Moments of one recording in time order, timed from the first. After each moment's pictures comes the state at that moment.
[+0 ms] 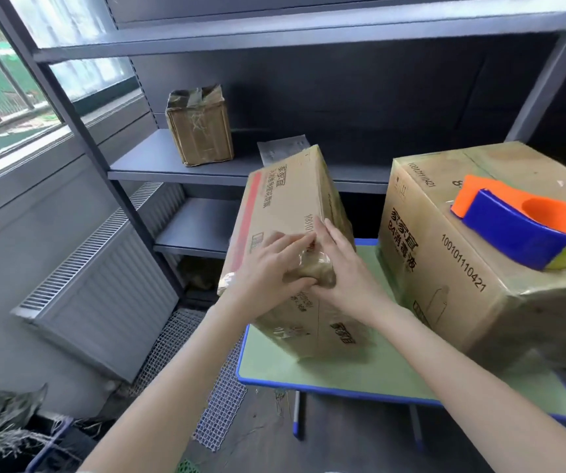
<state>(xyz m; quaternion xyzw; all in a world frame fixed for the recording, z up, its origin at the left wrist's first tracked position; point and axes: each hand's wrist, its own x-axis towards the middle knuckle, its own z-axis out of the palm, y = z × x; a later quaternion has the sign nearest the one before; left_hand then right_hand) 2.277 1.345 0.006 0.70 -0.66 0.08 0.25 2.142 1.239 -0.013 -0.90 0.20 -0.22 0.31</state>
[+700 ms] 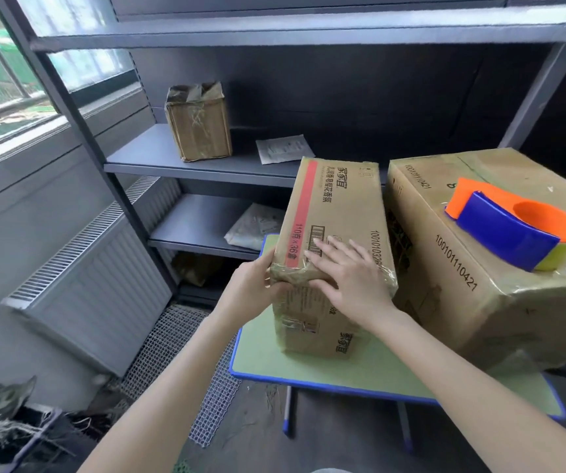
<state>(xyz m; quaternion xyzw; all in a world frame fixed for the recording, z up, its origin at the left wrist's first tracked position) 2.289 1.354 -0.042 0.74 -0.51 -0.16 0.40 2.129 1.236 -0.021 -0.96 0.21 -0.16 0.05</state>
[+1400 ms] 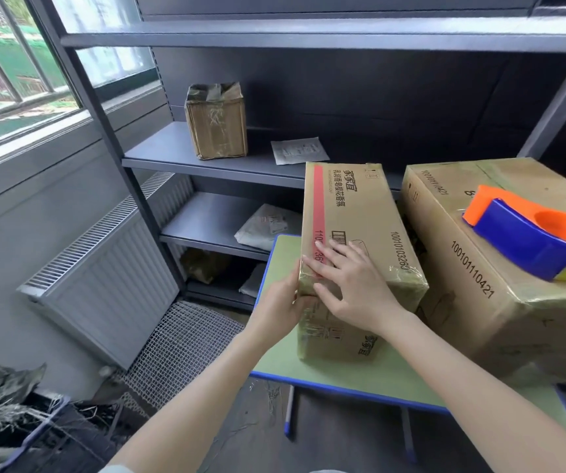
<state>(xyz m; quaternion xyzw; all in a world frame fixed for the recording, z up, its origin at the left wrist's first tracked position) 2.257 1.359 -0.059 0.74 -0.51 -0.17 0.40 2.136 1.255 -0.008 -0.98 0.17 -0.12 0.06</state>
